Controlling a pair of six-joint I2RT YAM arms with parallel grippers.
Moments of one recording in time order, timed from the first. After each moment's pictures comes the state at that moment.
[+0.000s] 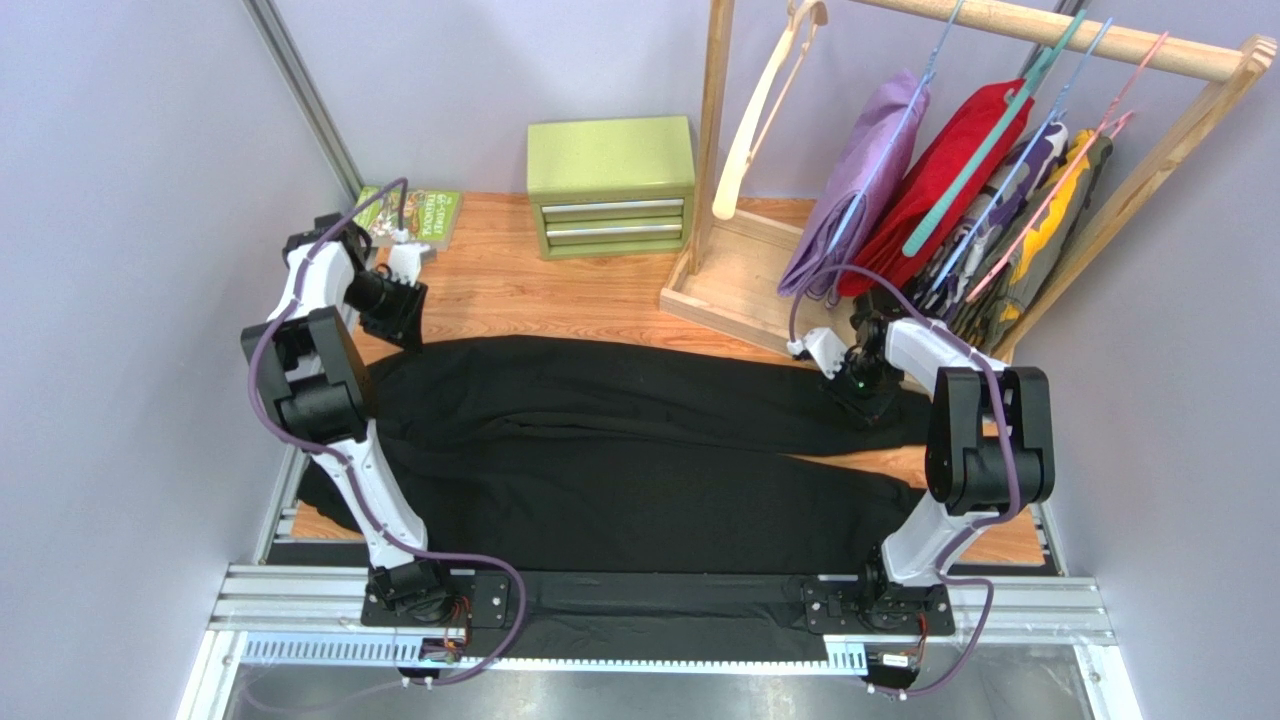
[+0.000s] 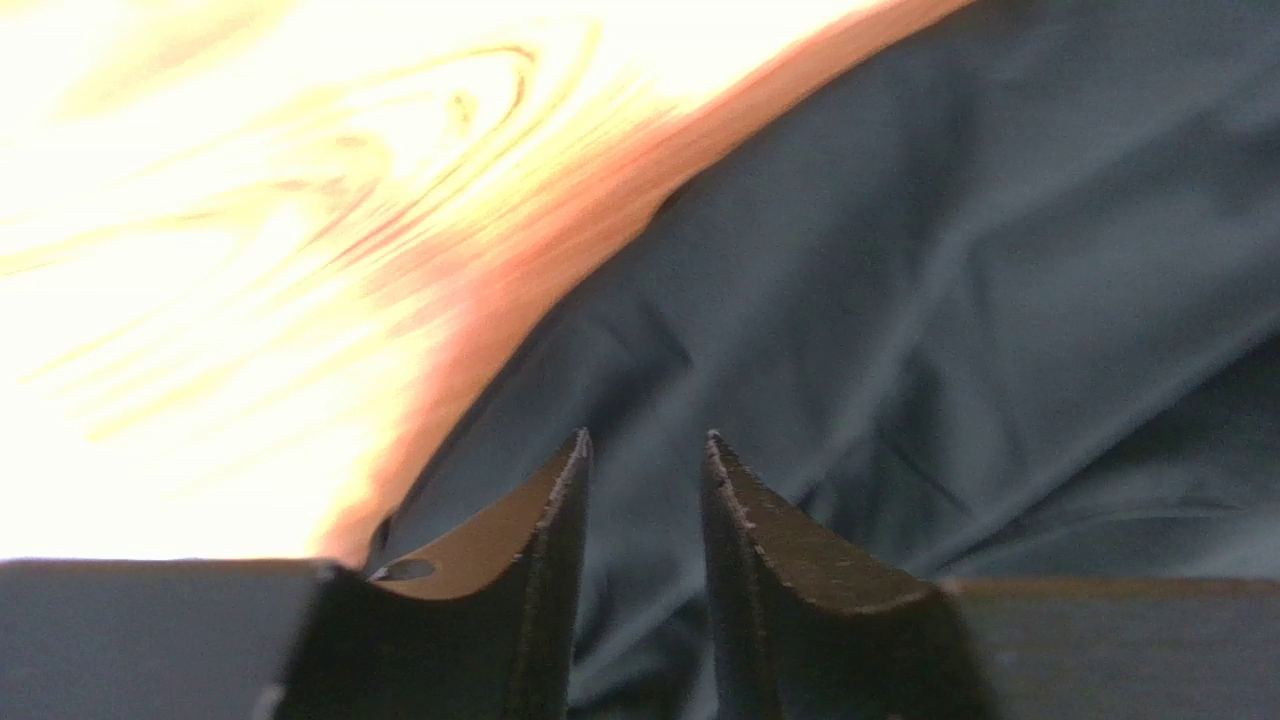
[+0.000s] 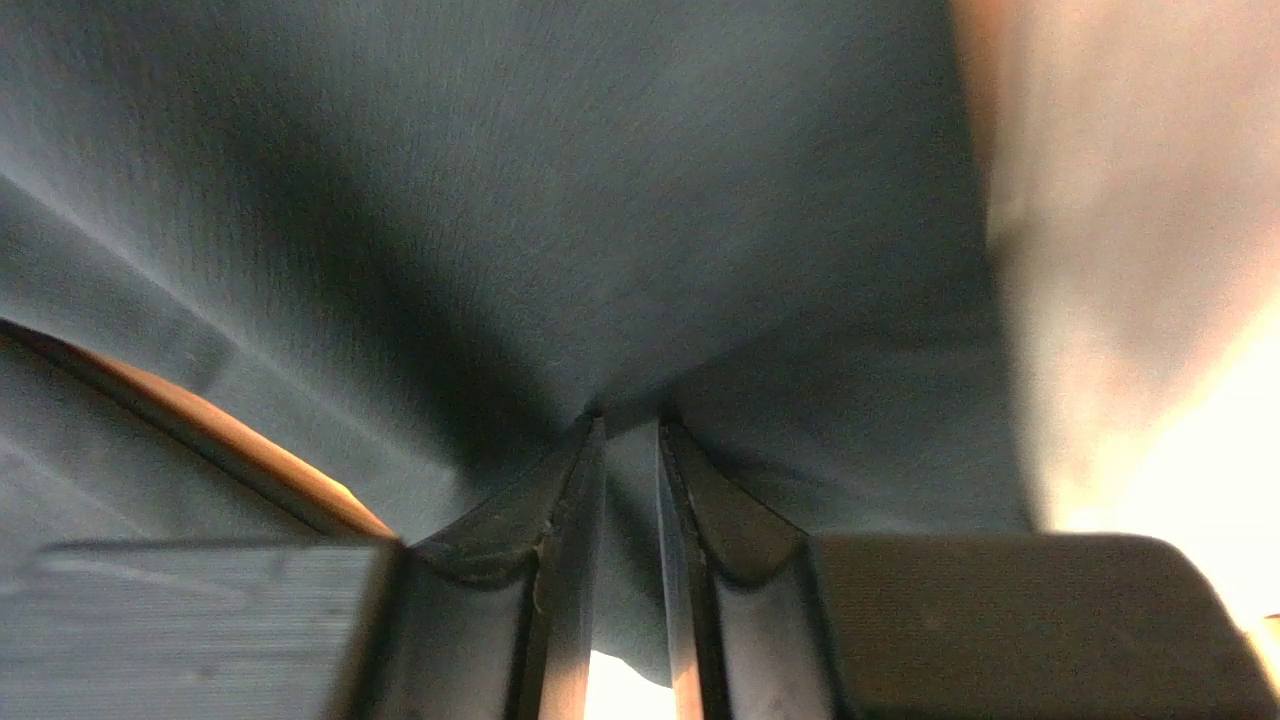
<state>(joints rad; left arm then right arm) 0.32 2.01 1.67 -1.07 0.39 0.69 -0.01 1.69 1.03 -0.79 -0.08 -0.88</state>
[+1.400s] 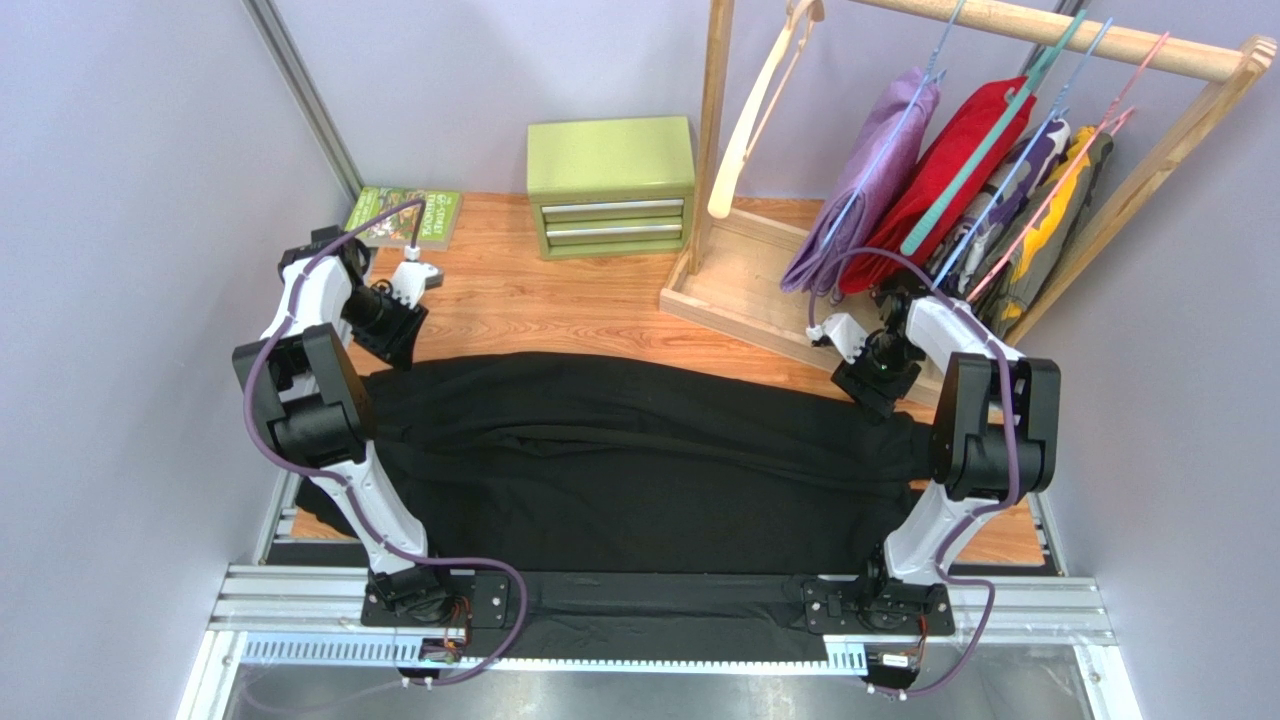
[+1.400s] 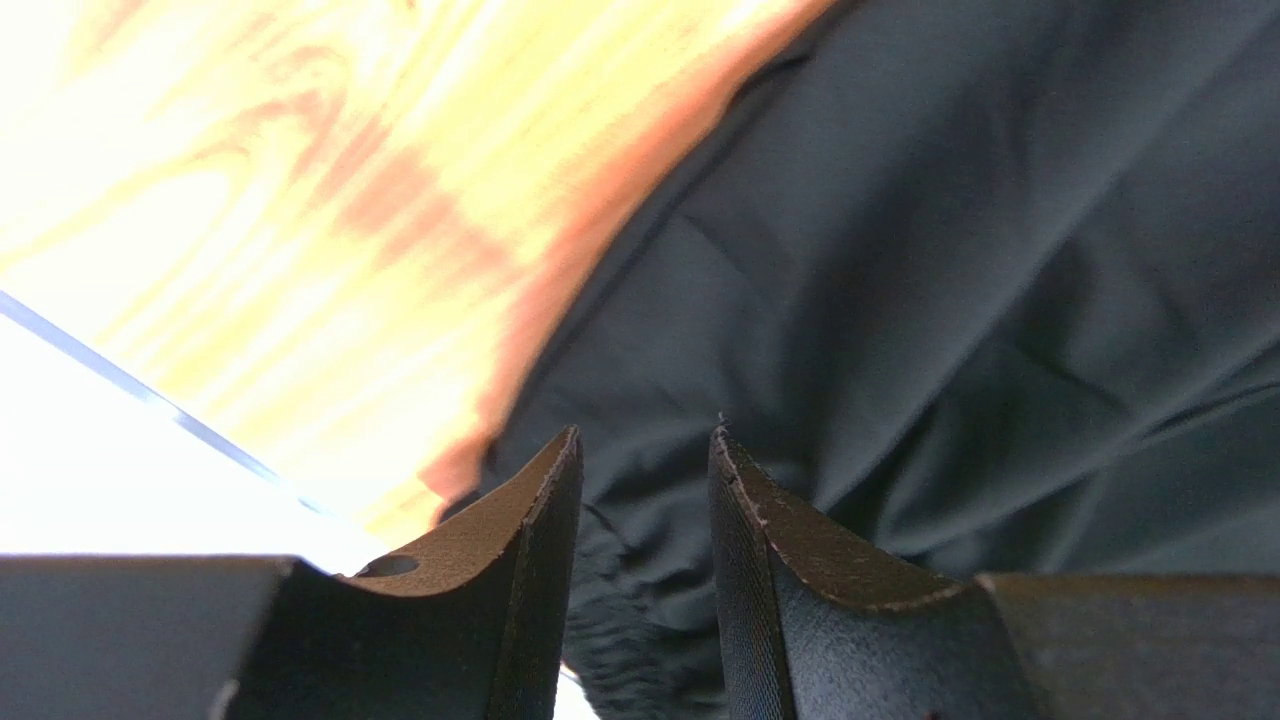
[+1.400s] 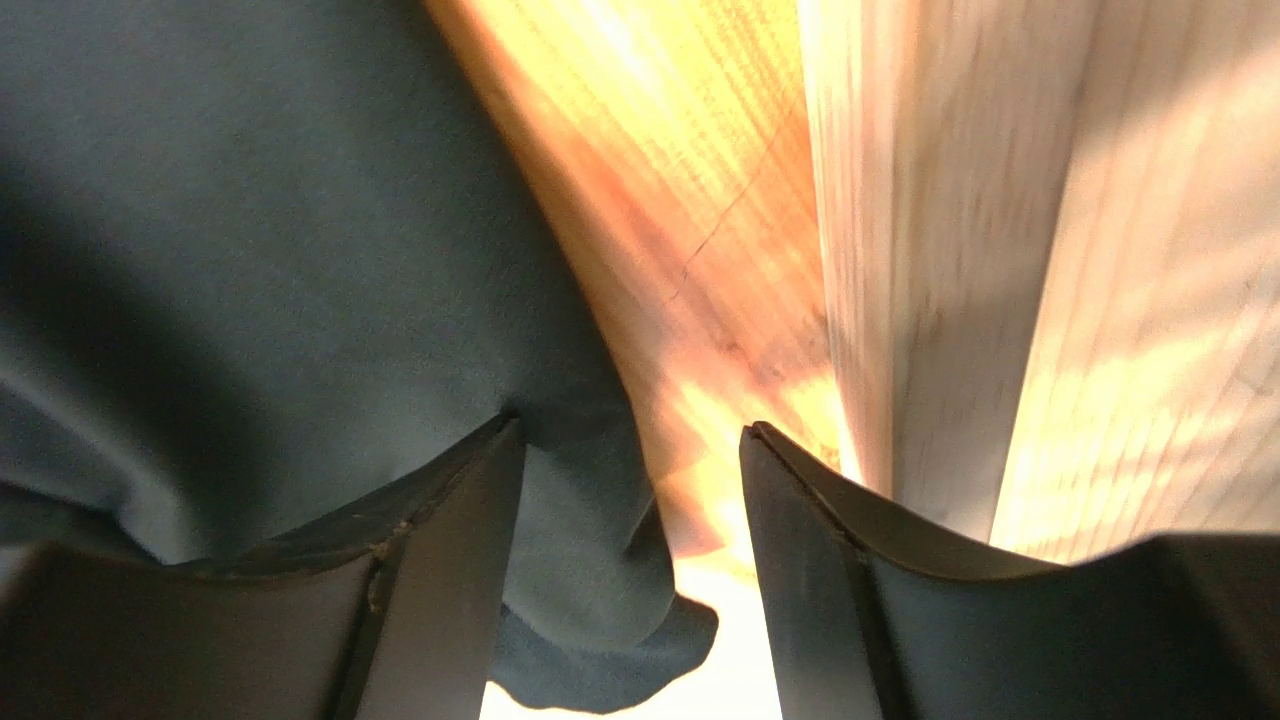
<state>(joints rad) 0.33 1.91 1.53 -1.05 0.31 0.95 -0.10 1.77 1.17 -0.90 -0.08 -1.00</state>
